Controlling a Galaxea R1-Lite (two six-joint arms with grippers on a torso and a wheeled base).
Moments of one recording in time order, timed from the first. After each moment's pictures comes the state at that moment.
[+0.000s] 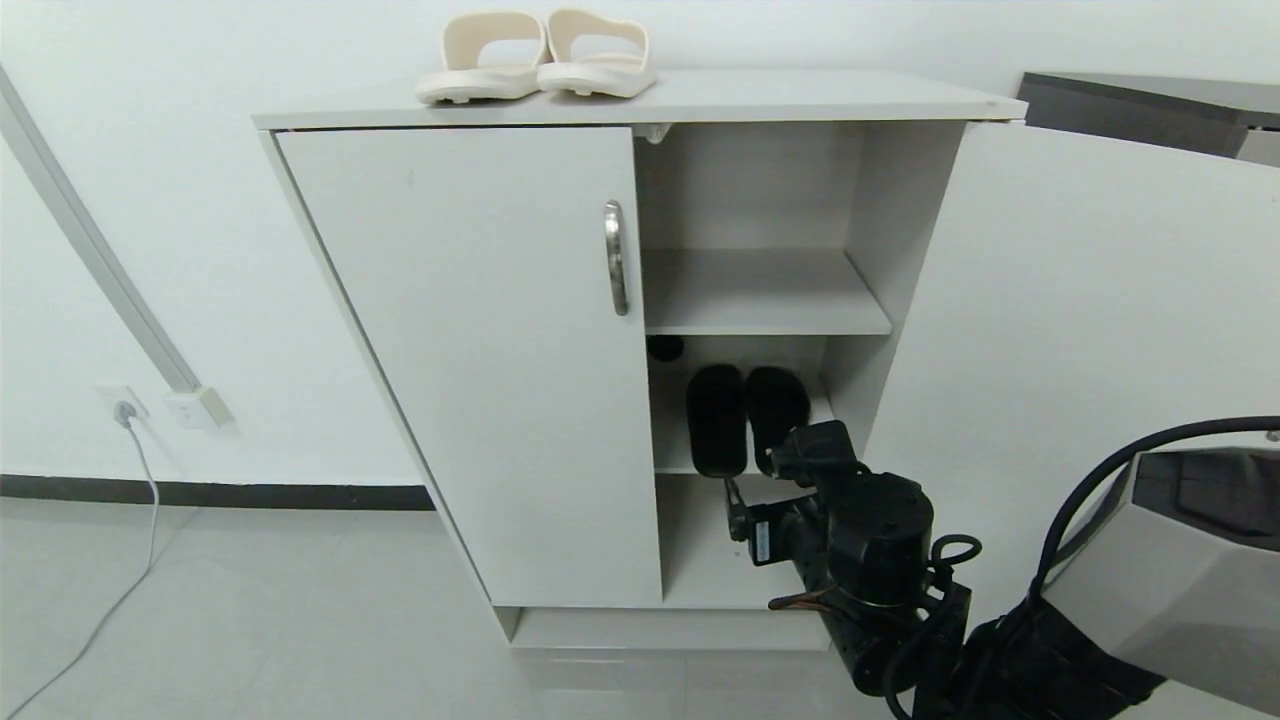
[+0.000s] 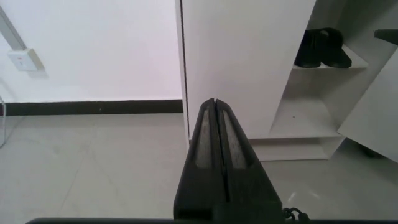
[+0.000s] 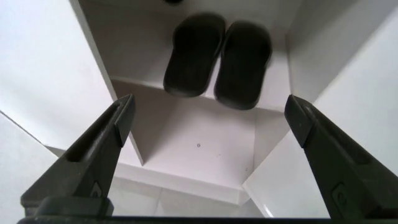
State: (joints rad) left arm 0.00 0.00 0.00 0.00 0.00 0.01; right arm 0.84 2.11 -0.74 -1.29 -0.64 0.01
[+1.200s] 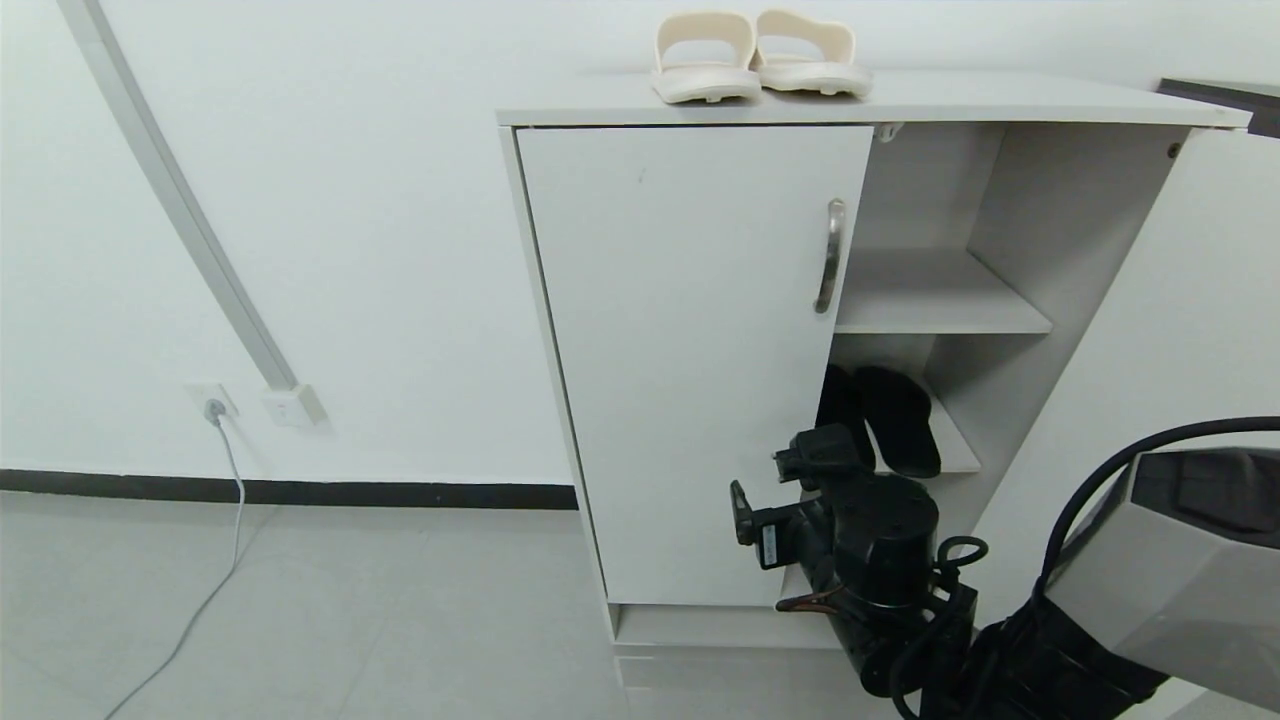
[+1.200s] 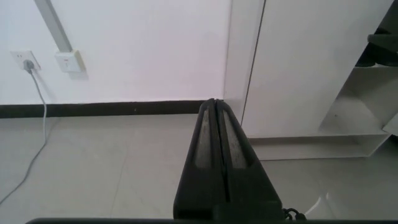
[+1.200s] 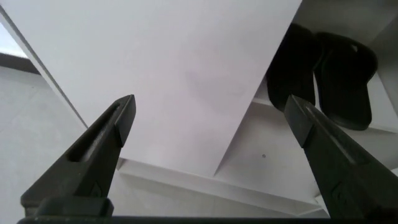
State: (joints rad) left arm 0.00 0.00 0.00 0.00 0.00 0.01; right arm 0.82 2.11 -0.72 -1.29 -0.64 0.00
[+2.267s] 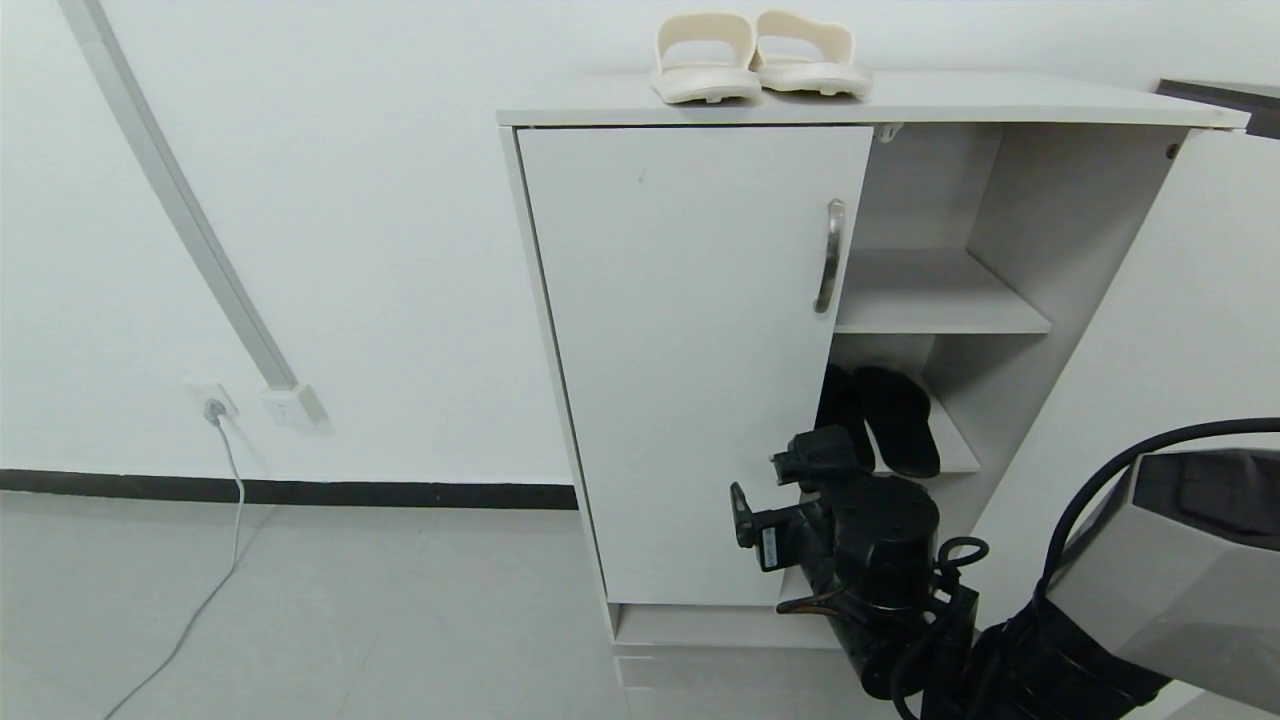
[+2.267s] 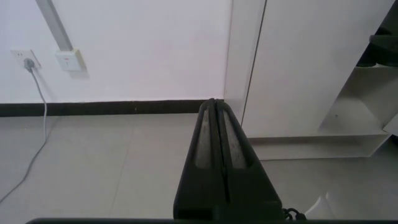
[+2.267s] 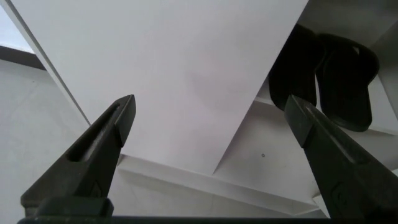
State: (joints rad) left arm 0.00 0.00 0.00 0.00 0.00 0.01; right arm 0.82 2.11 -0.71 -1.29 -0.64 -0.01
